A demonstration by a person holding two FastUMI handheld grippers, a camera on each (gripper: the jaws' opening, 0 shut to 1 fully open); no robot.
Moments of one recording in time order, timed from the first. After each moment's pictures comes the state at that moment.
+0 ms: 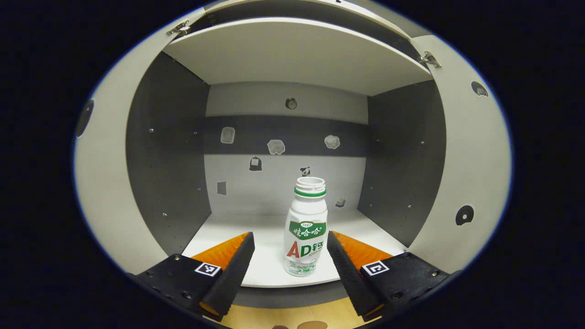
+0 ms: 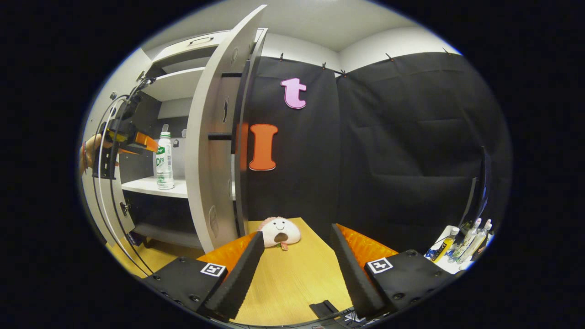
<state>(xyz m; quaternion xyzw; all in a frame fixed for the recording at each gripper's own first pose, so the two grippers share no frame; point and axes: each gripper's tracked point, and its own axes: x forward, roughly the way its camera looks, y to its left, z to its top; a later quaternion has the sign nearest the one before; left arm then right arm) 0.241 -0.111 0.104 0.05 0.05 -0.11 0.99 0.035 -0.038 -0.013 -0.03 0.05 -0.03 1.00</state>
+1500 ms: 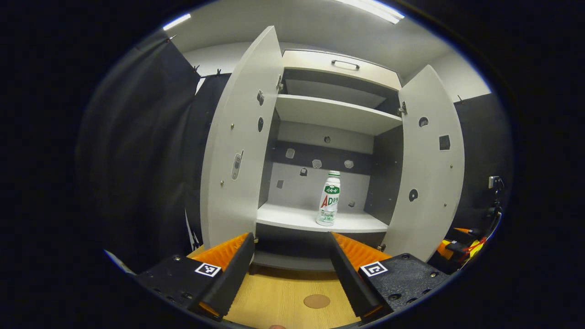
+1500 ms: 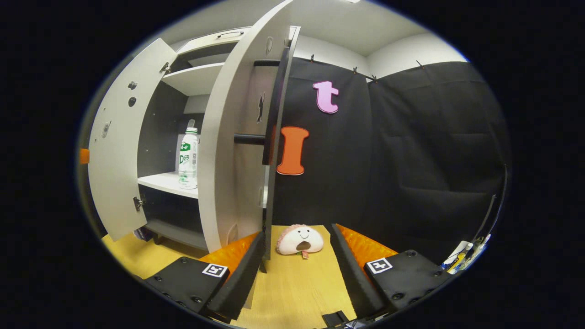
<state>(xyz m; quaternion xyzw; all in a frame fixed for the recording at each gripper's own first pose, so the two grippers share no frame) -0.019 -0.003 0.070 -0.01 -0.04 -0.02 1.00 0.067 0.029 -0.007 -0.07 0.04 0.05 1.00</state>
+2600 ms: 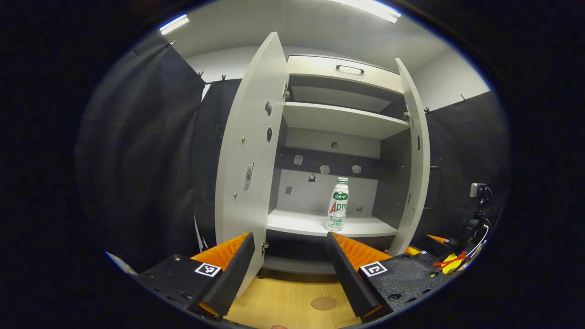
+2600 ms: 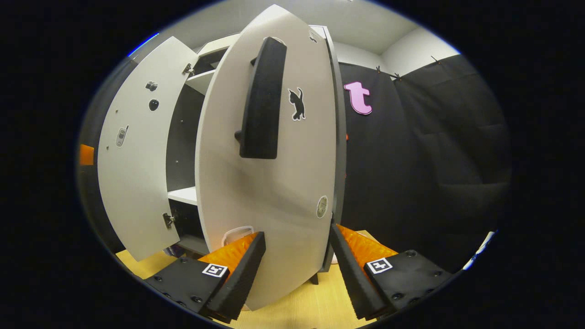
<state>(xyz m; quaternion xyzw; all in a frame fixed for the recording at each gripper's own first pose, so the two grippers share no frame) -0.025 0.021 0.087 0.00 -0.05 0.01 1.00 0.089 0.162 -0.024 -0.03 0.03 0.14 0.99</state>
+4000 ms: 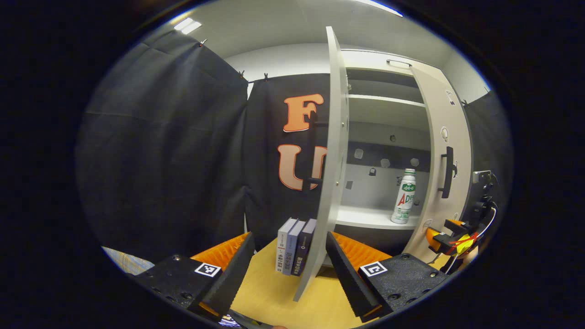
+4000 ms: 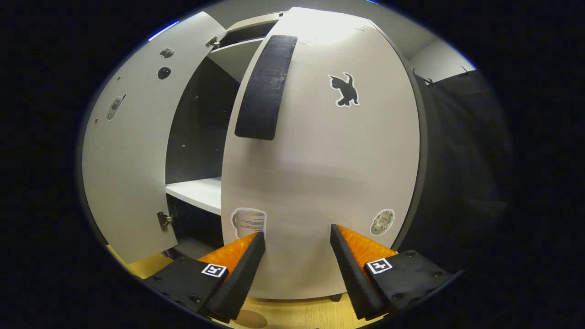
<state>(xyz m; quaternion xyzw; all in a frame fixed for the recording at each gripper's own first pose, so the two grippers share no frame) -0.032 0.172 0.064 0.01 -0.05 0.16 0.99 0.148 0.250 -0.044 -0.09 0.04 0.18 0.98</state>
